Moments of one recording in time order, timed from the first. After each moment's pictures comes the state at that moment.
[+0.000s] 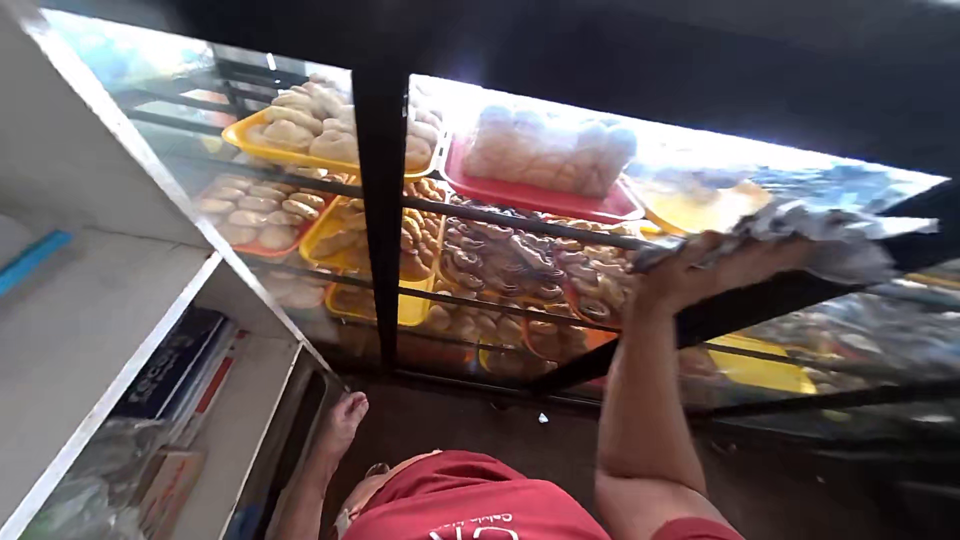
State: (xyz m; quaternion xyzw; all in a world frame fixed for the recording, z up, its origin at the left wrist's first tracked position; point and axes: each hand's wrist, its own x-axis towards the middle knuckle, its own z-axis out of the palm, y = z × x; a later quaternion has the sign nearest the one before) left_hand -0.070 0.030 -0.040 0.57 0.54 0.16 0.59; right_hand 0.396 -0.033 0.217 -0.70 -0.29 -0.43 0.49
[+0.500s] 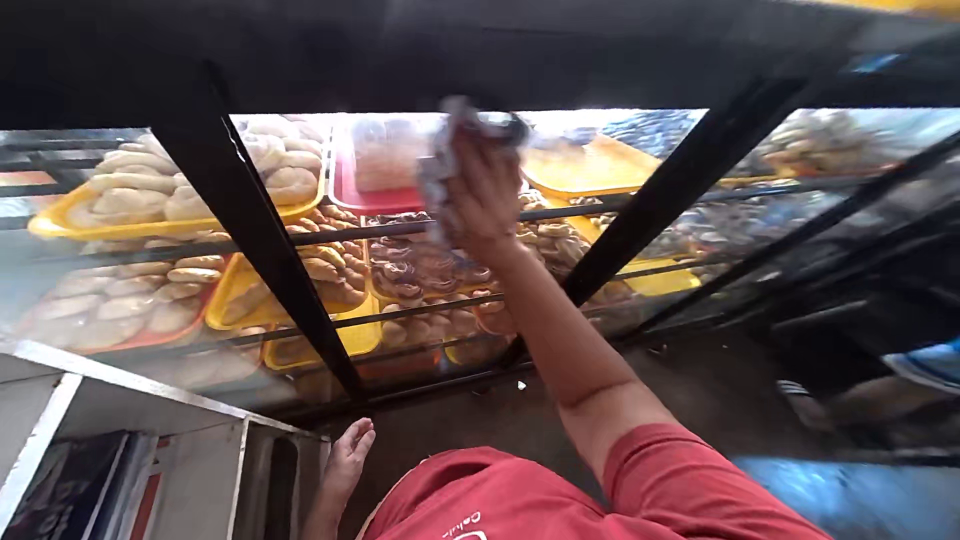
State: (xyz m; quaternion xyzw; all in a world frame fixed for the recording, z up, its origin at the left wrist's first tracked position) left_hand -0.026 0.041 -0.054 0.63 0.42 0.11 0.64; right_hand 0.331 0.051 0.253 -0.50 -0.57 -0.57 0.33
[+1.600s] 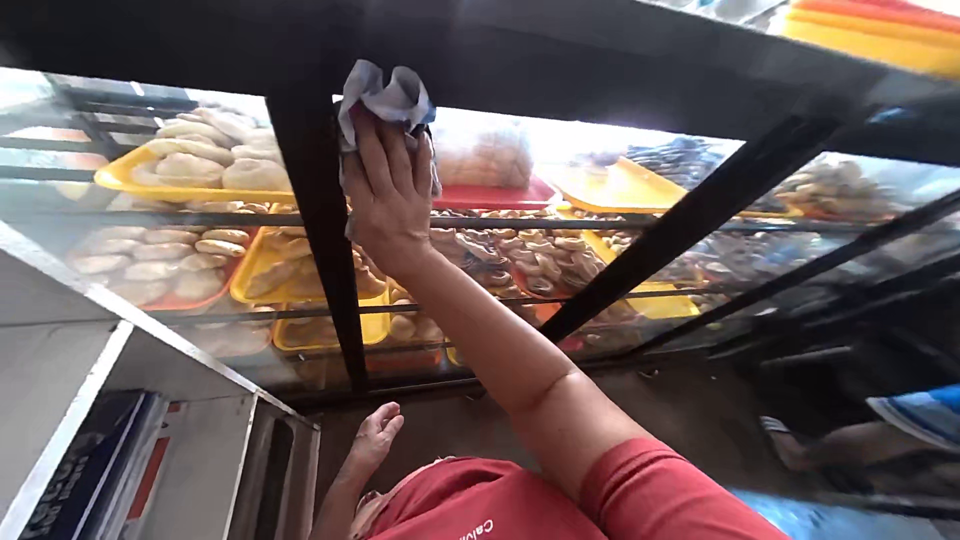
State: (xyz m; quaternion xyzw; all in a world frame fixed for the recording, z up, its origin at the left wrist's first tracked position) left_hand -0.002 0.035 -0.053 0.65 0.37 0.06 0.66; right_hand 0.182 0.149 0.261 -0.54 -0.53 -0.54 0.36
